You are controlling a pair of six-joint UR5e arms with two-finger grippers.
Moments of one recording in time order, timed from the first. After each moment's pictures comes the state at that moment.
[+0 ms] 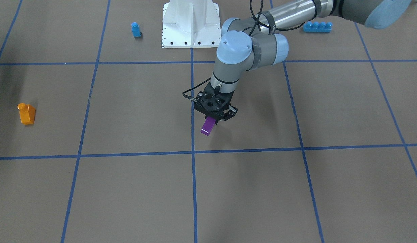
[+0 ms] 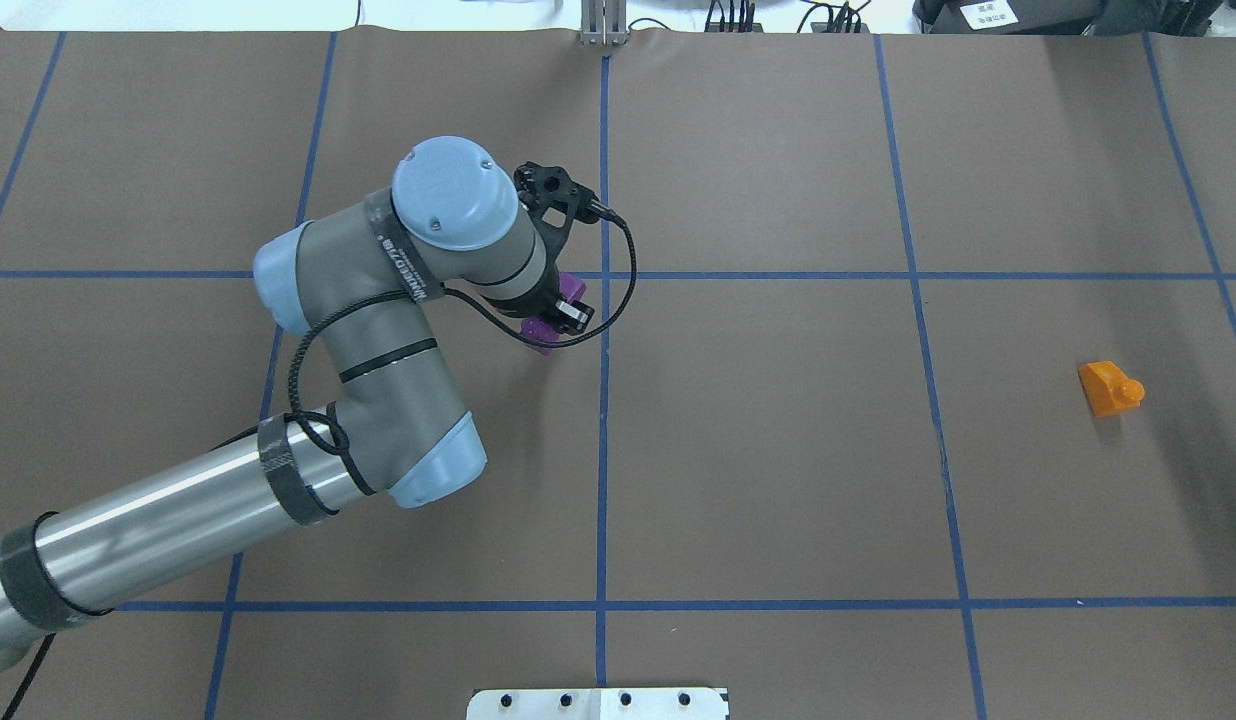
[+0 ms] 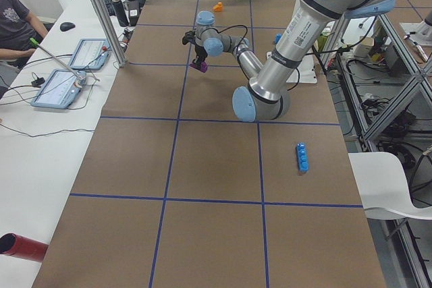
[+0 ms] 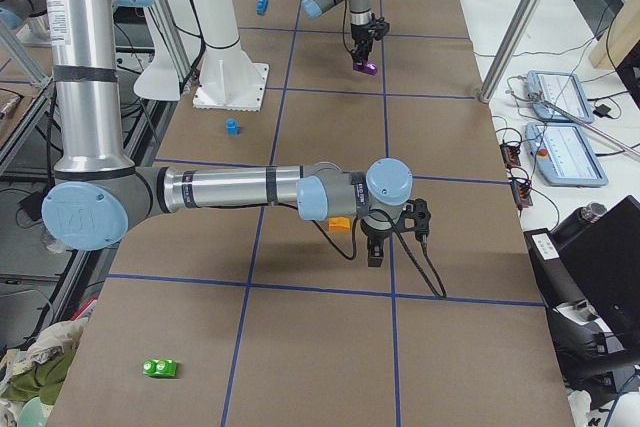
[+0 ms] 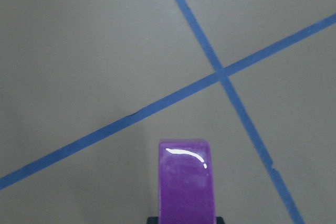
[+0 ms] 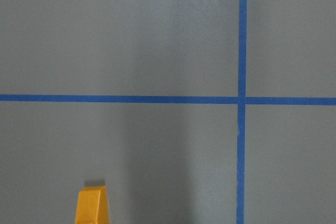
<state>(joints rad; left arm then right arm) -0.59 -2.39 -1.44 -1.78 -1.89 -0.67 1.50 -1.55 1.63 -1.52 2.46 0.16</state>
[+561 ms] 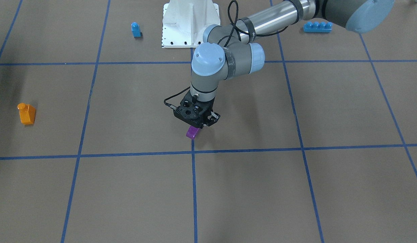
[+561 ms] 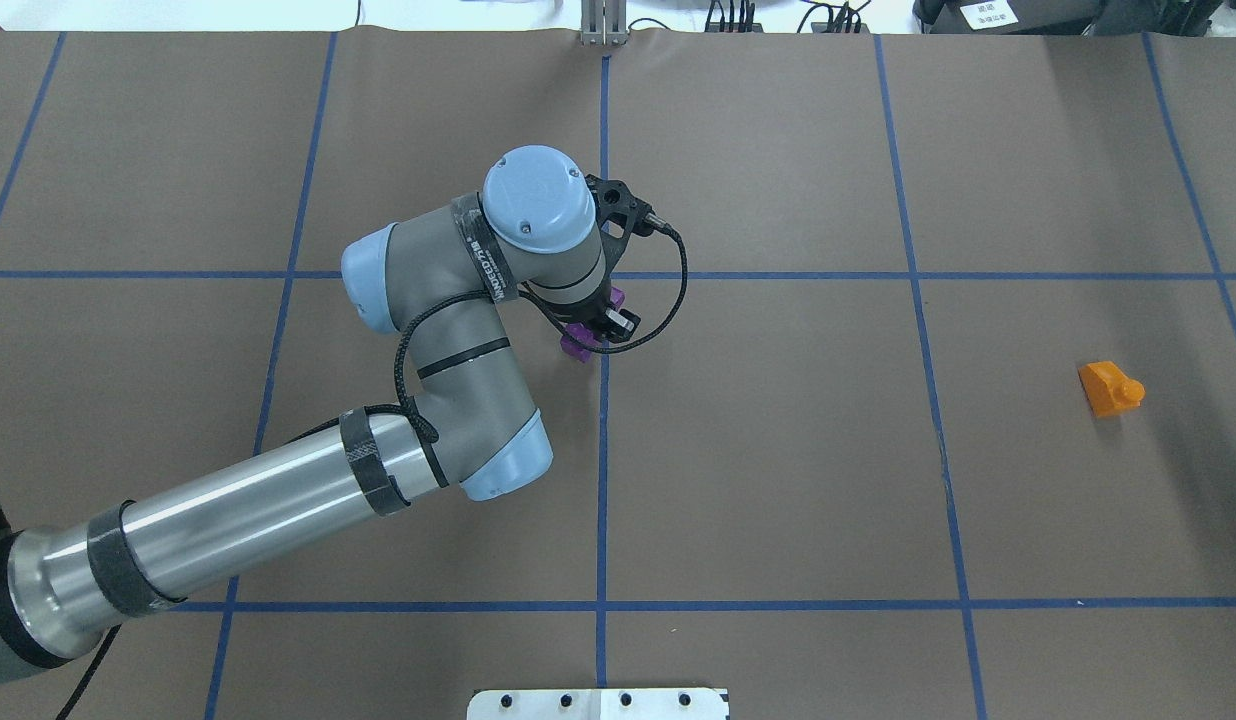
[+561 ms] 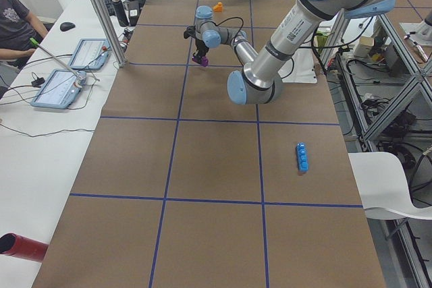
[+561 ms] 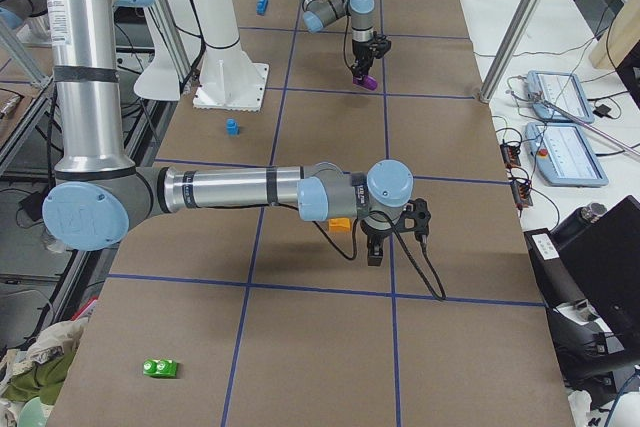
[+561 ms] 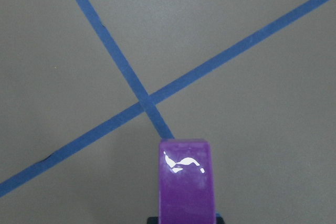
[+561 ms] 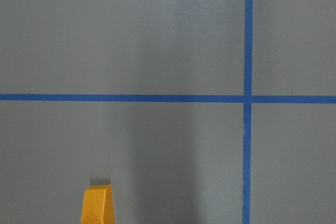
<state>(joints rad) -0.56 -2.49 -1.29 -1.79 -1.88 -0.65 1.50 -1.54 1.62 -1.52 2.47 0.16</state>
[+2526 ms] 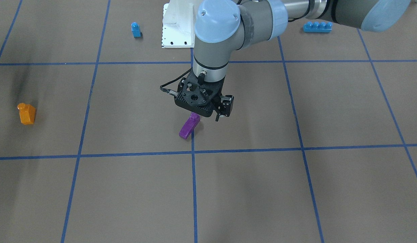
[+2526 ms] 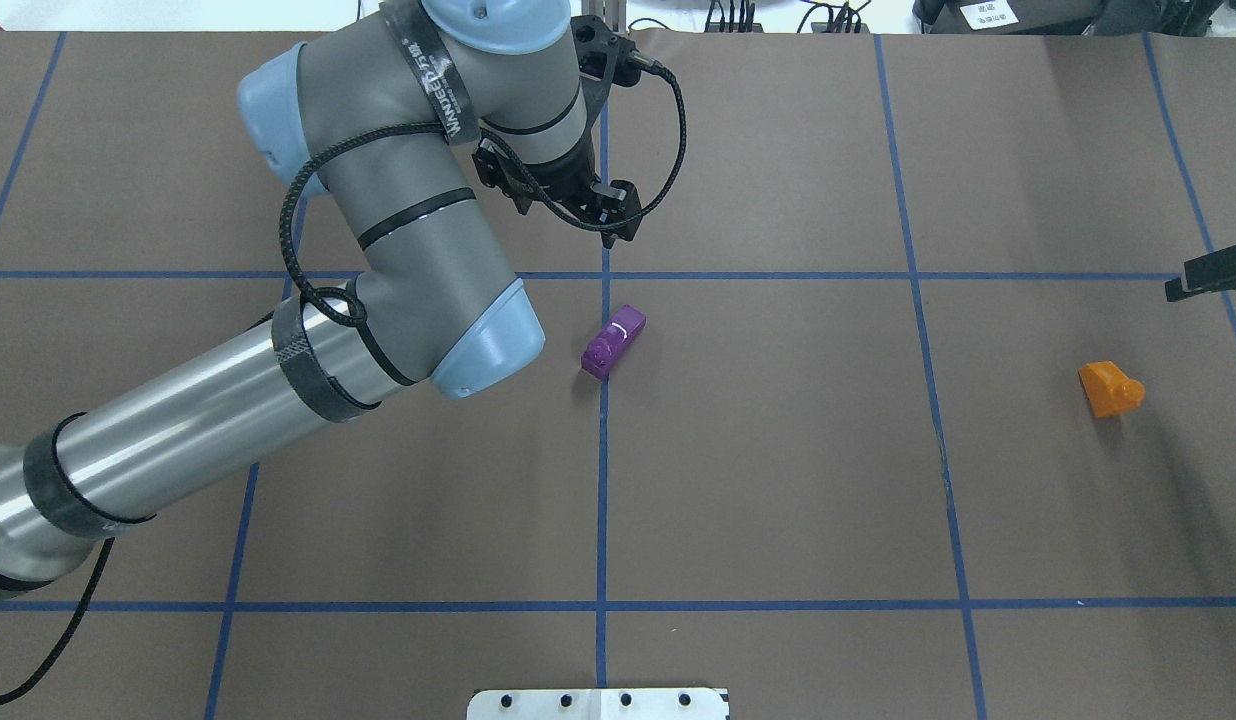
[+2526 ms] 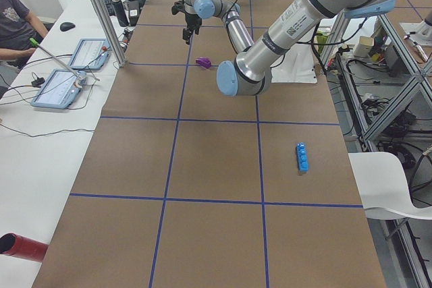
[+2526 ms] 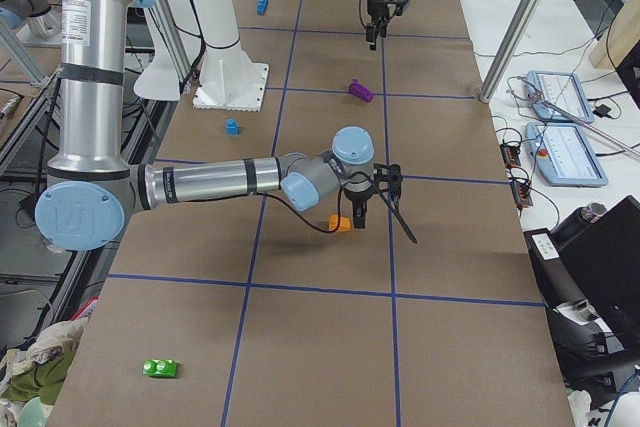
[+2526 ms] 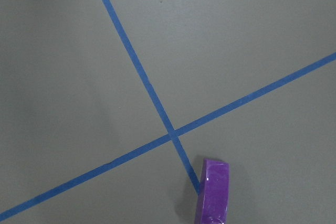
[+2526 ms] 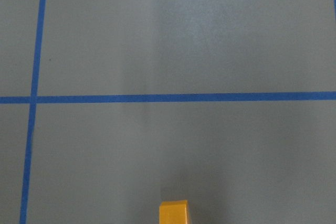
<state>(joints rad) -0.71 -2.54 -1.53 -1.46 -1.98 -0.66 1.20 -1.68 1.77 -1.09 2.29 0.65</state>
